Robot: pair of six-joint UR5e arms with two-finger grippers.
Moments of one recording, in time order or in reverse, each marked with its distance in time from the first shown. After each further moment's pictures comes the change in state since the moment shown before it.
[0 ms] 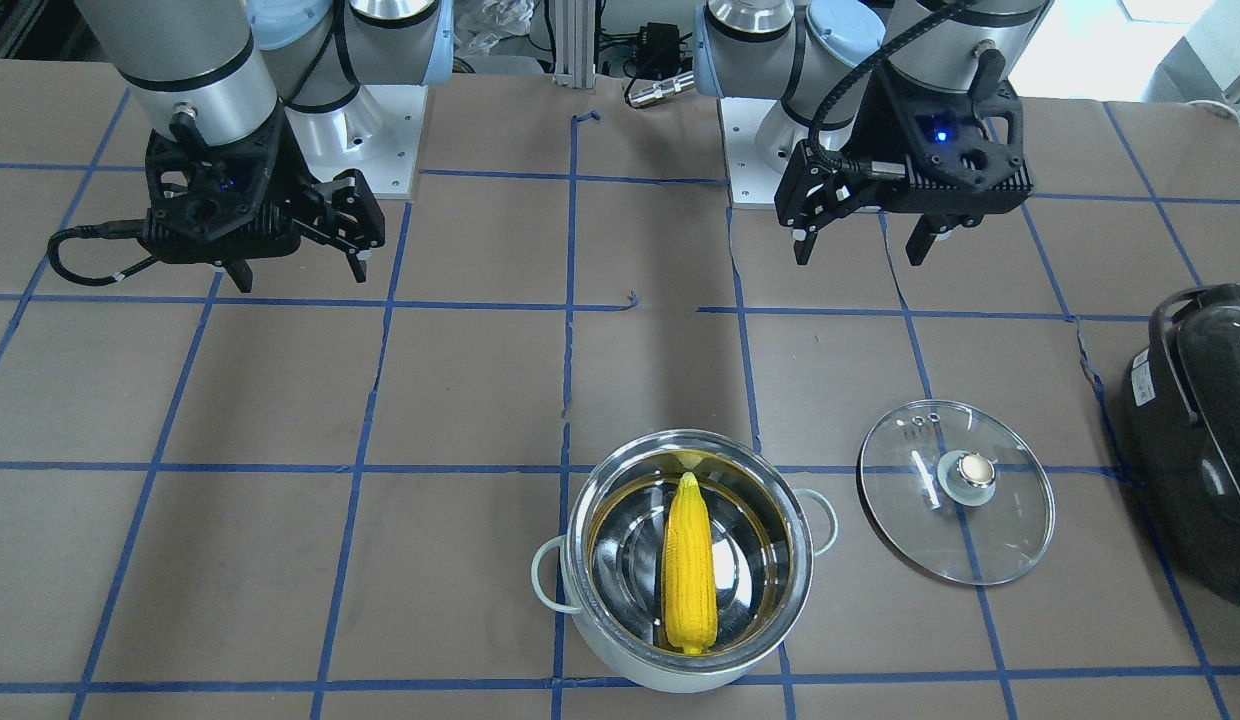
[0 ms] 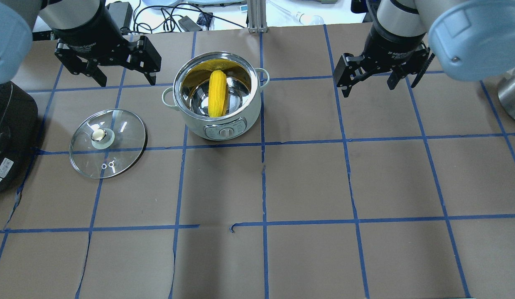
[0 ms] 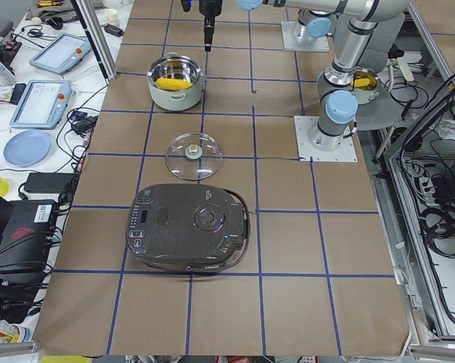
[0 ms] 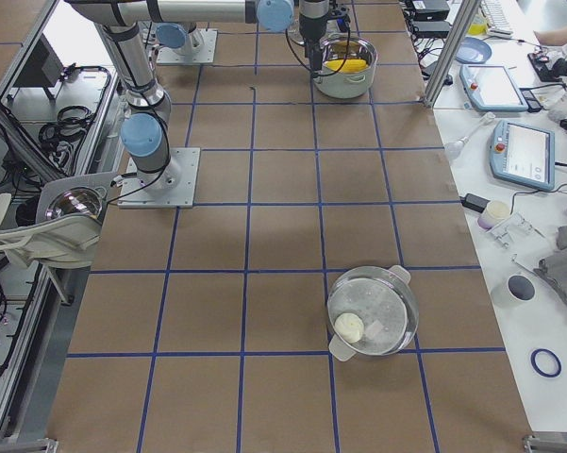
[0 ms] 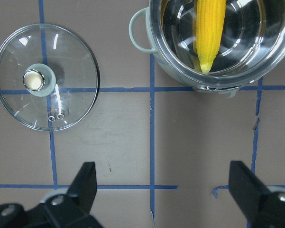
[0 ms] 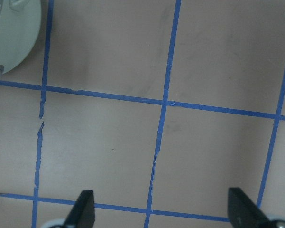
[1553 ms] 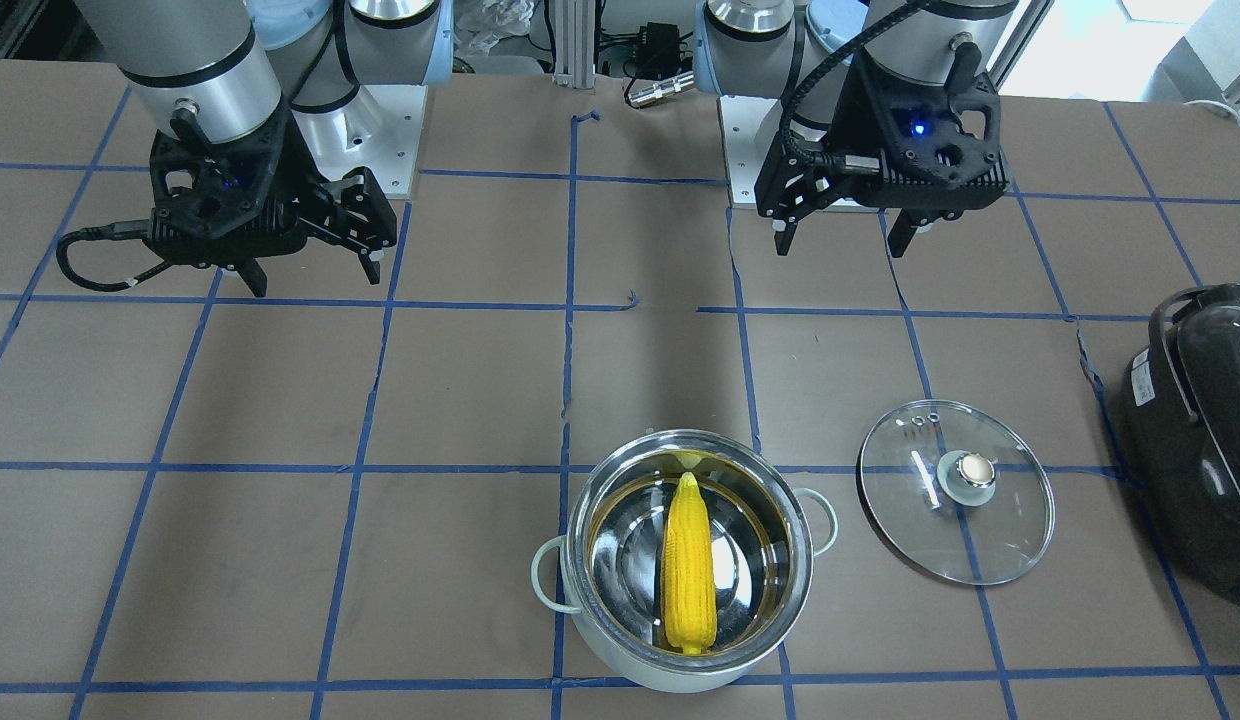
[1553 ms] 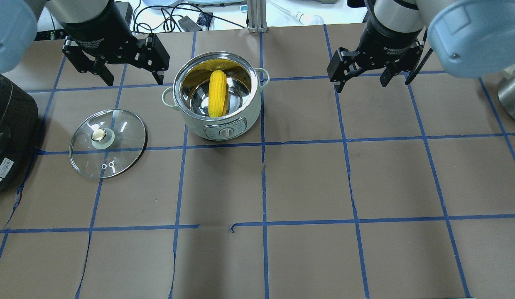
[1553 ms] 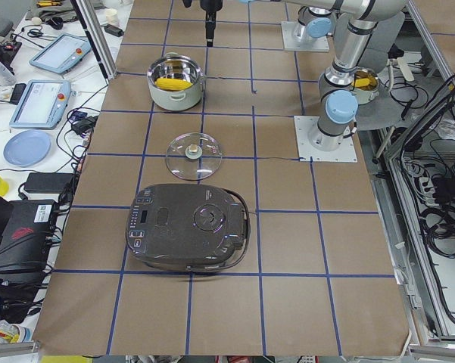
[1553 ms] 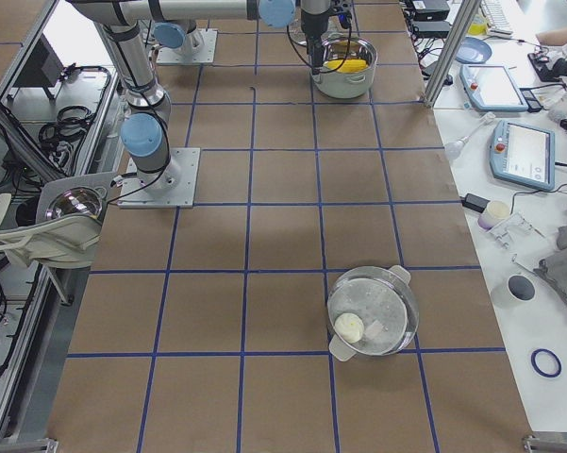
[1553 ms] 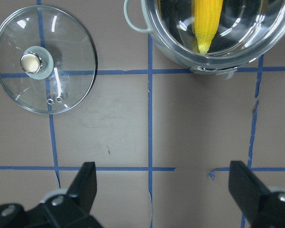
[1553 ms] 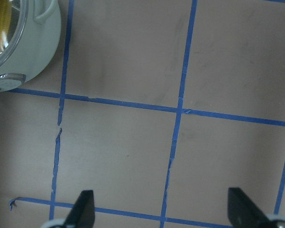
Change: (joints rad) left arm -0.020 -0.023 0.044 -0.039 -0.009 -0.013; right arm 0.002 0.005 -0.005 -0.026 0.058 -0.003
